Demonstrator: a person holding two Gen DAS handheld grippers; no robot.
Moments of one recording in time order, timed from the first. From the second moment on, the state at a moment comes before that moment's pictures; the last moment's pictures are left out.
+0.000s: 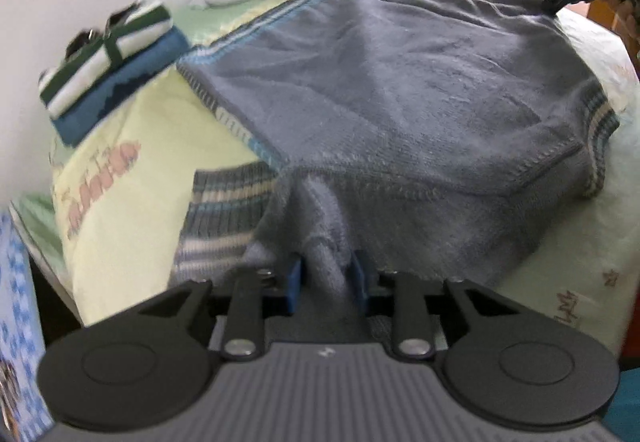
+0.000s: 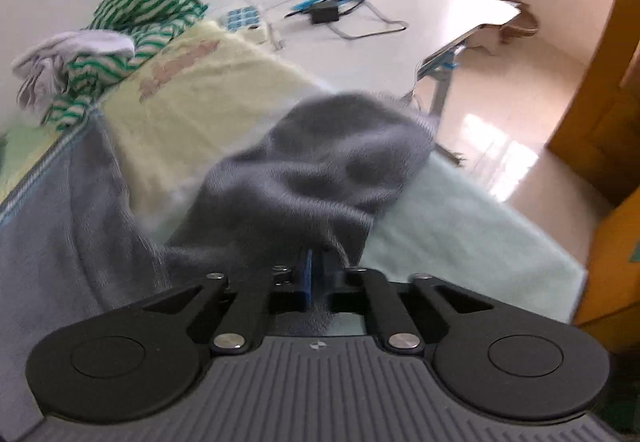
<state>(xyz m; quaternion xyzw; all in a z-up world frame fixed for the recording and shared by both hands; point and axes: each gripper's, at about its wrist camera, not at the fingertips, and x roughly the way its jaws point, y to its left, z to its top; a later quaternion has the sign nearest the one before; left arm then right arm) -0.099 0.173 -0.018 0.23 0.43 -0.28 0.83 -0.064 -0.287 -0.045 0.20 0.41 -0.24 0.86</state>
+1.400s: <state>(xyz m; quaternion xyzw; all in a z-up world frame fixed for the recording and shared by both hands) 0.148 0.152 -0.028 0.01 0.36 -0.04 0.93 0.218 -0.191 -0.046 0.02 0.36 0.15 0.92</state>
